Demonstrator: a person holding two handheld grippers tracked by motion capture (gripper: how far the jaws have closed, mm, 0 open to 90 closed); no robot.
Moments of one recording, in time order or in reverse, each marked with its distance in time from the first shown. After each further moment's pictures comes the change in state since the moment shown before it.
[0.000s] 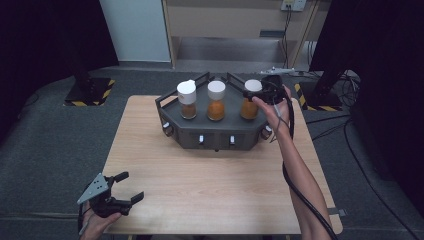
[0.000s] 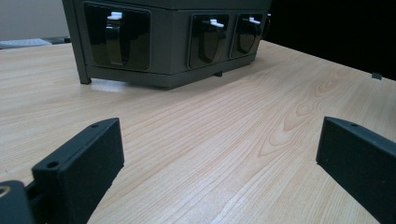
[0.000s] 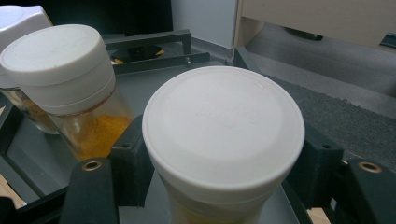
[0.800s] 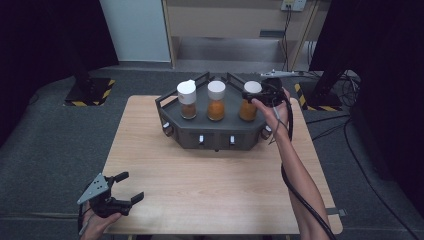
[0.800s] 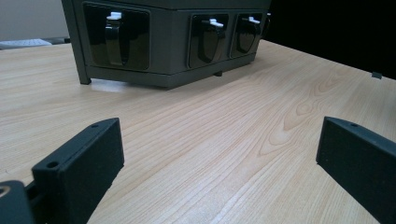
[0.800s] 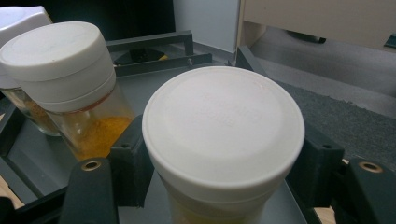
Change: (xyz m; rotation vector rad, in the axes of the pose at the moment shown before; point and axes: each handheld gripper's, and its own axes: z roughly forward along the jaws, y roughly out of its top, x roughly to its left) left arm -0.001 0.000 0.000 0.002 0.000 0.003; right arm -0.002 -0.012 0.003 -0.029 0.012 0.016
